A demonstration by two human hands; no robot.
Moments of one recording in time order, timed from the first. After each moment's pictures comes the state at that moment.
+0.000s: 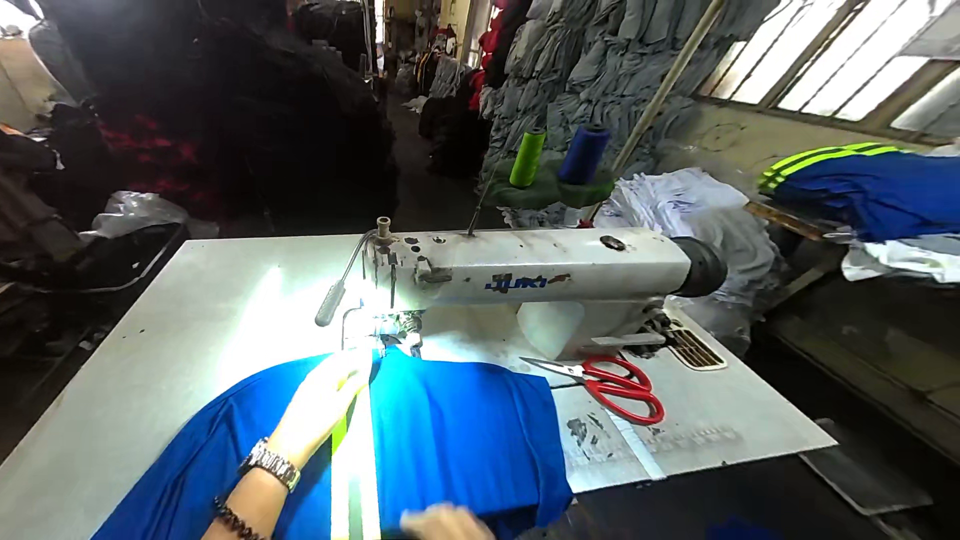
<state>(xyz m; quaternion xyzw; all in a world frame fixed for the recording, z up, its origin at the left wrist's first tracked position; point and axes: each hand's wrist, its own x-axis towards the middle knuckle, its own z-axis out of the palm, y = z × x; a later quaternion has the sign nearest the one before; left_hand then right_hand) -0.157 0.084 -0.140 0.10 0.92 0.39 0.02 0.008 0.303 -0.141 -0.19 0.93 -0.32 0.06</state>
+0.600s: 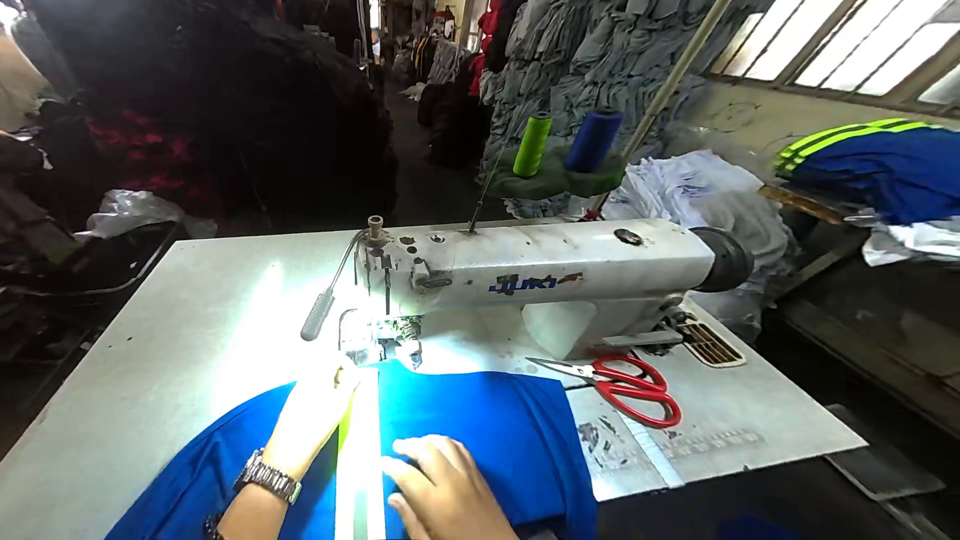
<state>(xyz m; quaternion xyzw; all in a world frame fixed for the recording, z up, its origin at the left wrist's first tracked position) -0.166 0.090 -0.136 0.02 0.94 0.33 0.04 -0.061 0.301 -0.149 -0.29 0.91 -0.26 -0.15</state>
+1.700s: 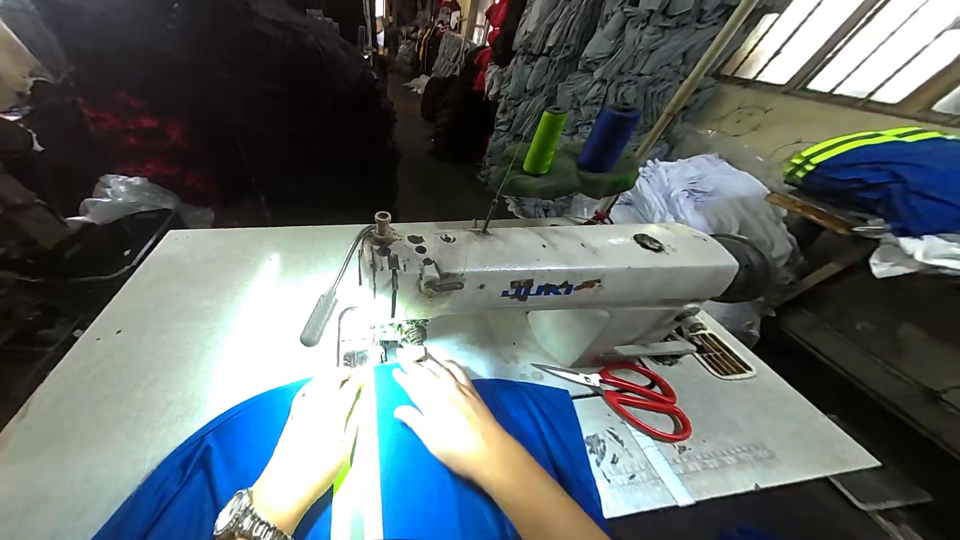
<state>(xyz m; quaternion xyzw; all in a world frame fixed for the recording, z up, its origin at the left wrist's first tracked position) -0.141 0.092 -0.174 0.17 0.96 0.18 -0.13 -0.158 0.310 -0.123 -0.23 0.95 -0.15 0.12</state>
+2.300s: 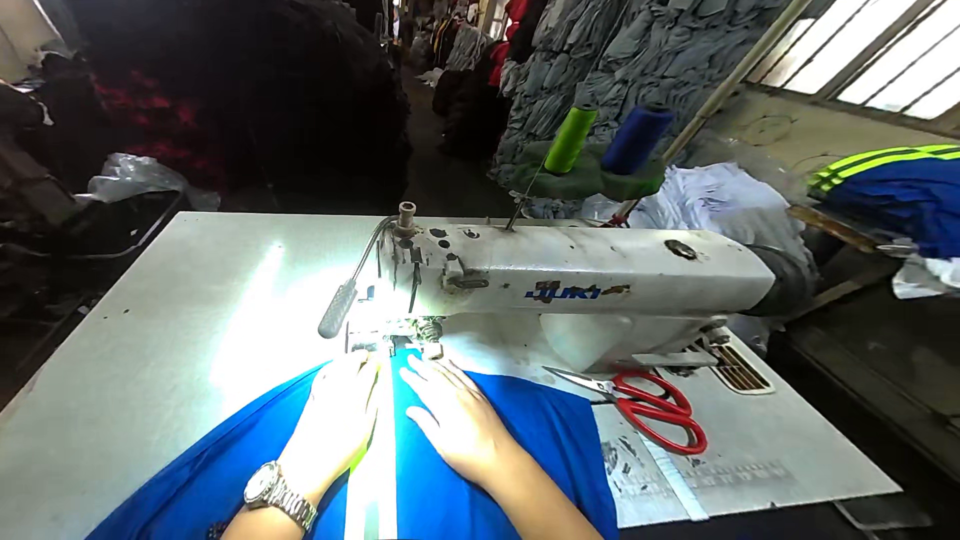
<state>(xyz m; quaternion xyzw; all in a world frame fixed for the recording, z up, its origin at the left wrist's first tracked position) -0.151 0.107 -0.175 0.15 0.96 0.18 -0.12 -0.156 0.313 -0.152 -0.25 0.95 -0.17 0.07</state>
